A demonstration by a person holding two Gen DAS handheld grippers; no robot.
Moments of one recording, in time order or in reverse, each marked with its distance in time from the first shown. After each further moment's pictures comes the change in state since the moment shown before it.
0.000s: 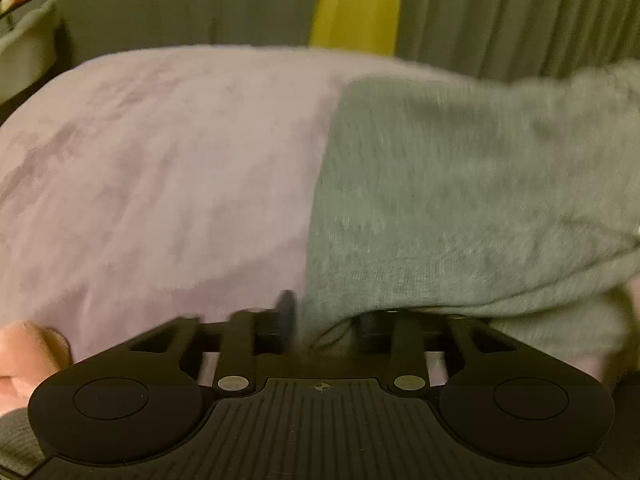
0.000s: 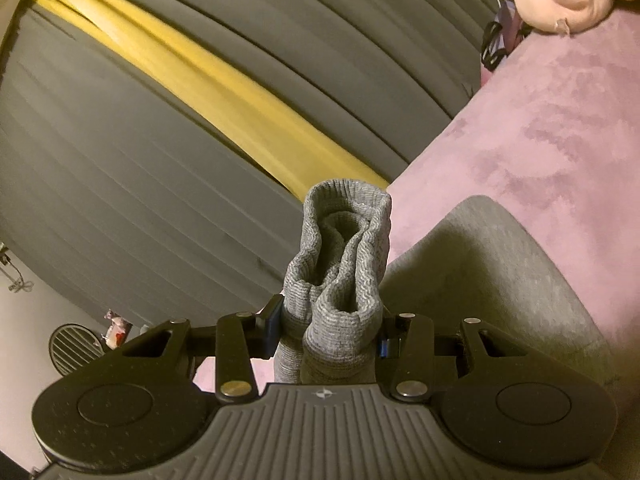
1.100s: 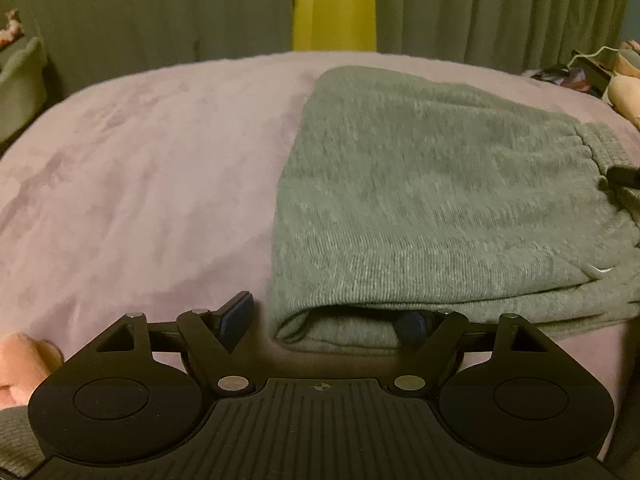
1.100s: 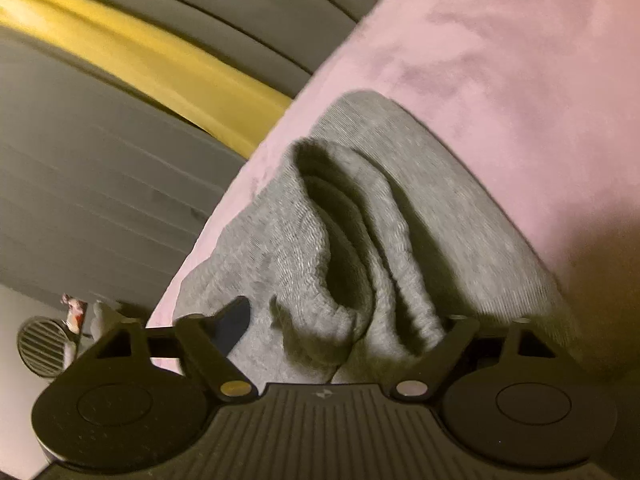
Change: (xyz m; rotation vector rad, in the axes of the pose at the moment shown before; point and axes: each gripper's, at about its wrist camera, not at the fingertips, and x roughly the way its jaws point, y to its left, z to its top) left arm 0.011 -0.031 -0.002 0.138 0.005 0.056; right arm 0.050 -0.088 -0.024 0.091 0.188 -0.159
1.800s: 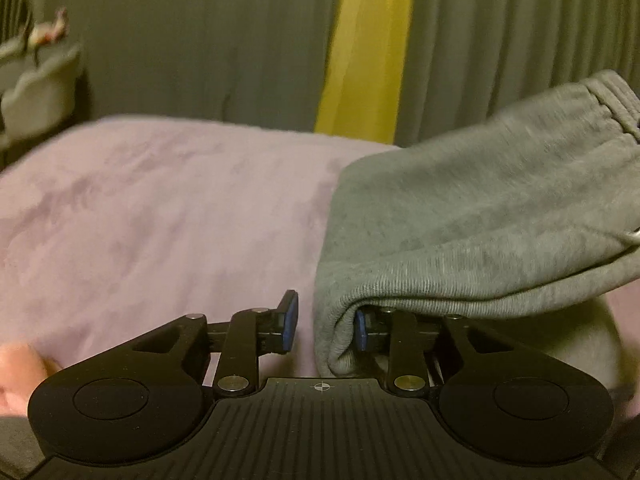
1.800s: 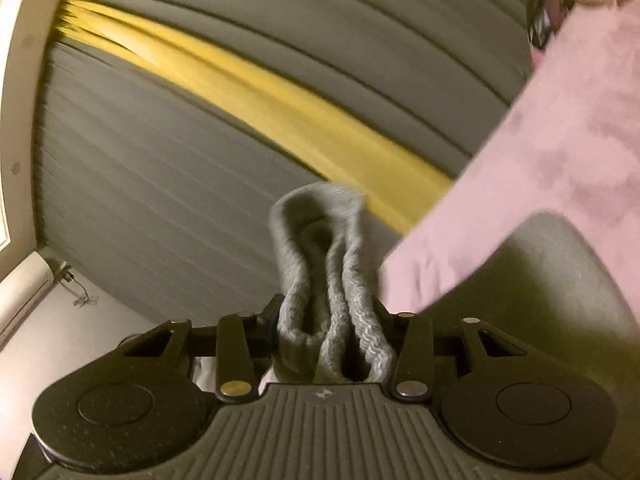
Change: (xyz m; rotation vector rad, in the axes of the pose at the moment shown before) left arm -0.027 0.019 0.003 -0.122 -0.233 -0.006; right arm -0.047 0.058 0.040 -0.076 -0.186 0.386
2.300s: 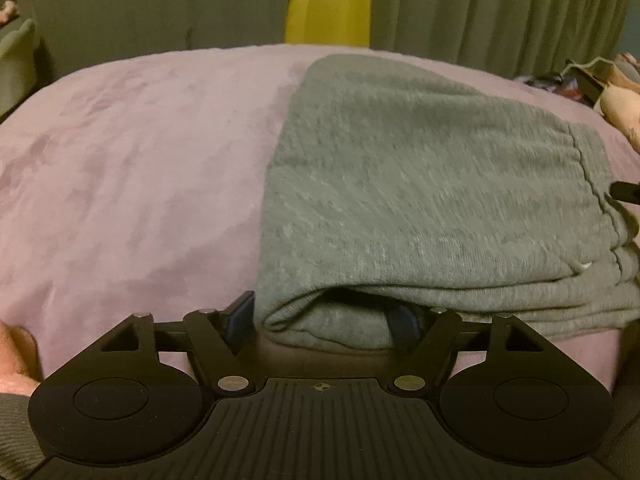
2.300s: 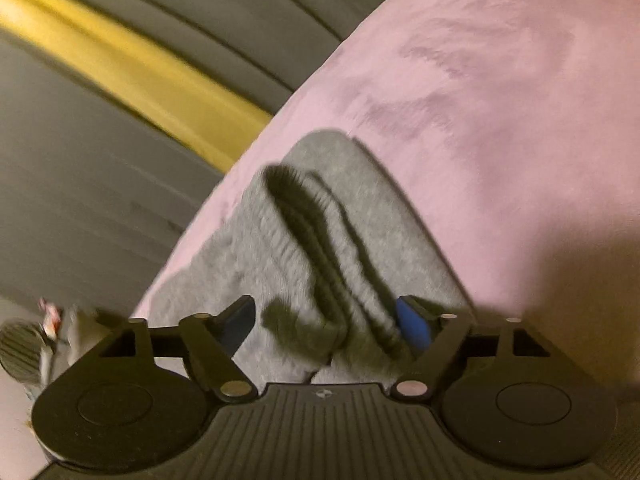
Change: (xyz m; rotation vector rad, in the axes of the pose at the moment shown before) left arm 0.031 -0.022 -0.017 0.082 0.272 -0.054; right arm -0.003 -0.075 -0.040 0.048 0.169 -0.450
